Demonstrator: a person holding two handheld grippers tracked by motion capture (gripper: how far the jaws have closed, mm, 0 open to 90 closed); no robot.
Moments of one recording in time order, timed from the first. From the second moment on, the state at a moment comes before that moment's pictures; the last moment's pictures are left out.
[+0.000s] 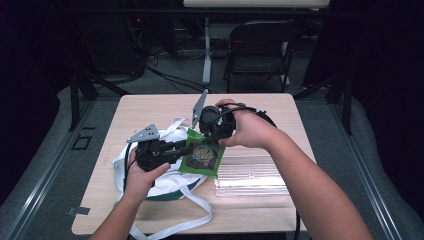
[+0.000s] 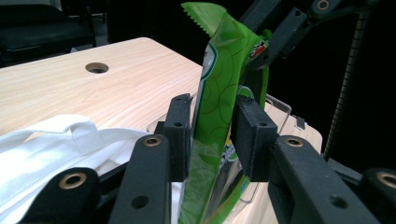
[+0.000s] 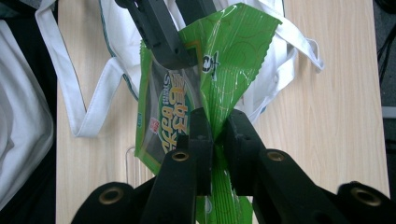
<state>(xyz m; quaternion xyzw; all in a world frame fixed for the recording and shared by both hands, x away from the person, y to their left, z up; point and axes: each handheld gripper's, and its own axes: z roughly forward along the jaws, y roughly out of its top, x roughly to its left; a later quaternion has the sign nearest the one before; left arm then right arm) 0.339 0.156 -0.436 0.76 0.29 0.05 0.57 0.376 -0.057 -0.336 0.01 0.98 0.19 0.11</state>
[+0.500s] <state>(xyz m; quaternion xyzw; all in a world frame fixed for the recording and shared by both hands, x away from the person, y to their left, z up) 0.342 0.157 -0.439 0.76 0.31 0.05 0.57 0.377 -0.062 -0.335 0.02 0.98 0.18 0.12</state>
